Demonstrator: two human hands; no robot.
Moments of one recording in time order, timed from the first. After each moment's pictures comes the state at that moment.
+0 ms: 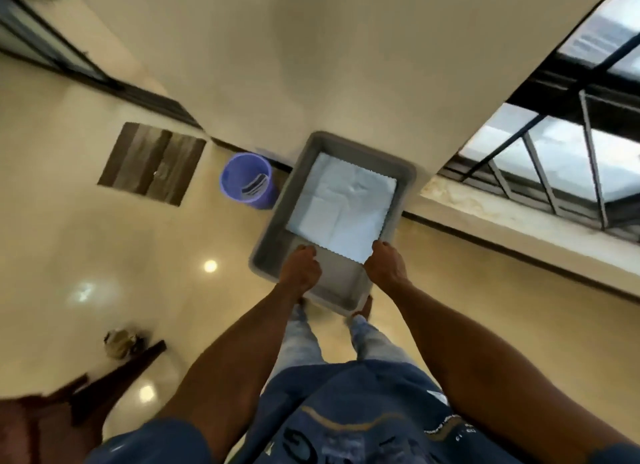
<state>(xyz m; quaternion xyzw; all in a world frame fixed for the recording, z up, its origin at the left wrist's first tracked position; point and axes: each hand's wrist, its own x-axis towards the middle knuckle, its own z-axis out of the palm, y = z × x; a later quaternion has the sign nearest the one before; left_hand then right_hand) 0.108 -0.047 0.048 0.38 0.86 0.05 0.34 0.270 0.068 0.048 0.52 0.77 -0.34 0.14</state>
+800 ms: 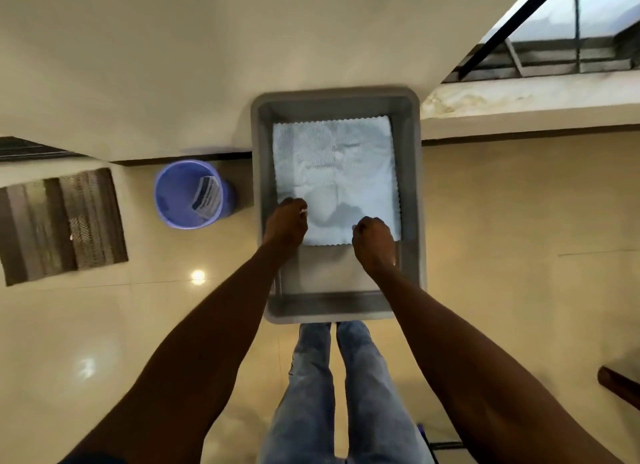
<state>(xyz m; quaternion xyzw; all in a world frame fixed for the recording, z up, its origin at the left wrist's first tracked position) -0.045 0.060 -0.124 0.54 0.75 0.05 0.37 0.146 0.048 -0.108 0.75 0.55 -0.37 0.01</state>
